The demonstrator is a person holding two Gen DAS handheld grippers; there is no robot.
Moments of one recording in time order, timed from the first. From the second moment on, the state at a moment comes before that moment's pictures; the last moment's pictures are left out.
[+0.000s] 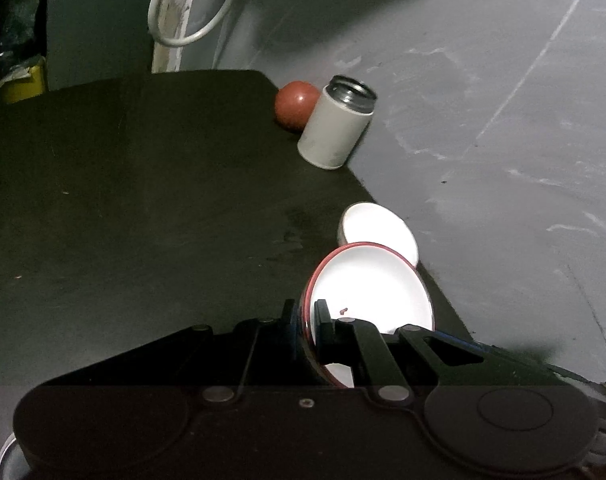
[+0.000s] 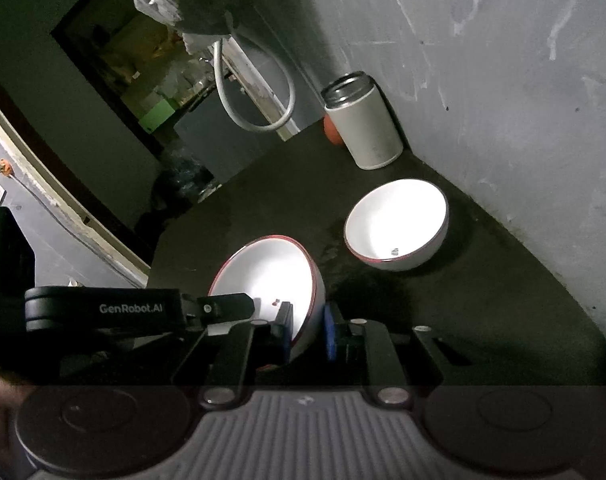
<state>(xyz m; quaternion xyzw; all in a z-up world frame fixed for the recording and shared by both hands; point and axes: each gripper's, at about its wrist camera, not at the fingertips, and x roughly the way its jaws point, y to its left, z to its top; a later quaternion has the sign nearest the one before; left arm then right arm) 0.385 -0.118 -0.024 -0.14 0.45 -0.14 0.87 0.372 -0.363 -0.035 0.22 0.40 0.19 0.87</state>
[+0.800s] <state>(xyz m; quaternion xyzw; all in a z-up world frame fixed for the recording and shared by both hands) 0.317 -0.112 -0.022 -0.17 0.47 -0.18 0.85 0.303 -0.375 -0.005 0.21 0.42 0.22 0.85</state>
